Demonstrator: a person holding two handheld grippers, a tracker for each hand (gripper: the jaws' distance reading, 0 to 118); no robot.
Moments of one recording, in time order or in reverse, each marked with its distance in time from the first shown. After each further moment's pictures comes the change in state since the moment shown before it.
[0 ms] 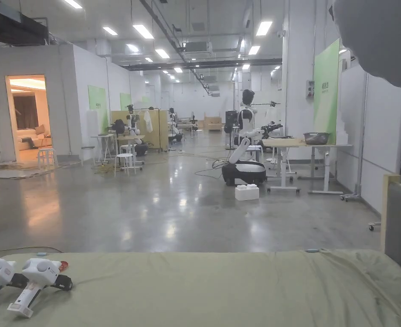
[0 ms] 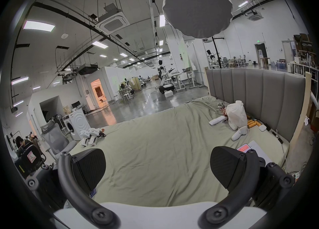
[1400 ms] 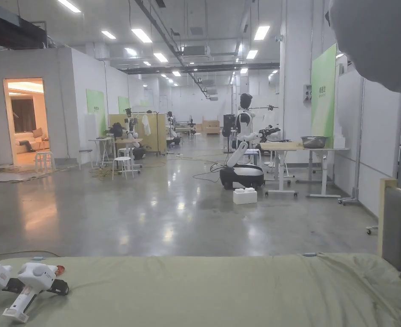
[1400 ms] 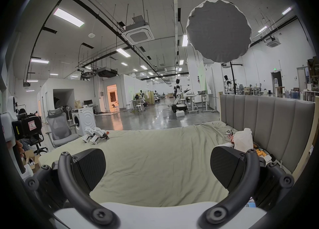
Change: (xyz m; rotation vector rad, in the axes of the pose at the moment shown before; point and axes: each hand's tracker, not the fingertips) left arm 0.003 -0.001 0.001 0.021 0.019 -0.029; right arm 0.029 -0.025 -0.003 0.179 0.124 0.201
